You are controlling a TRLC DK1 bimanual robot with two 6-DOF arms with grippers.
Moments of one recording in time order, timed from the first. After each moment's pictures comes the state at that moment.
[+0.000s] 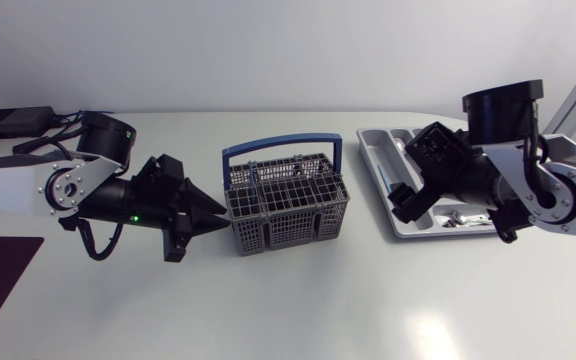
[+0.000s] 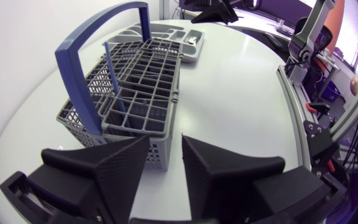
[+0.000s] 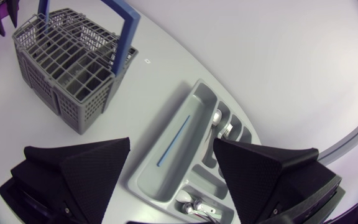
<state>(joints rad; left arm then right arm) -0.21 1.53 0.81 -0.24 0.77 0.77 0.31 1.30 0.76 -0.11 0.17 -0.57</state>
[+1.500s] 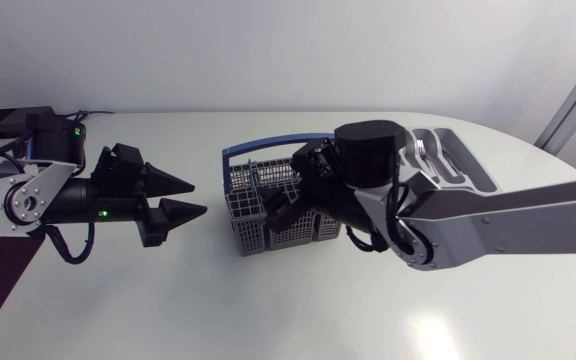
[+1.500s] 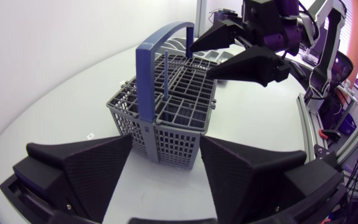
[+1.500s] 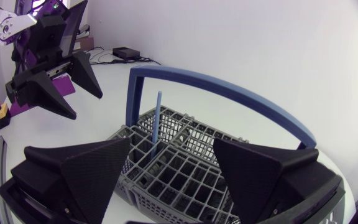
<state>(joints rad) -0.06 1.42 0.72 -0.08 0.80 0.60 0.69 1.66 0.79 0.51 -0.02 -0.13</state>
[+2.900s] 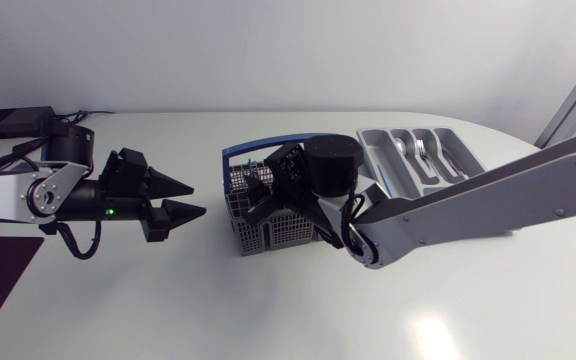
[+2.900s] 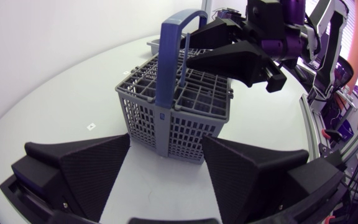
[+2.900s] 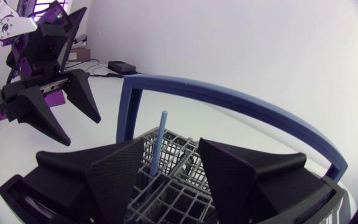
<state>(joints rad) -0.01 1.56 0.75 -0.04 0.84 0.63 0.73 1.89 0.89 0.78 0.03 -0.16</state>
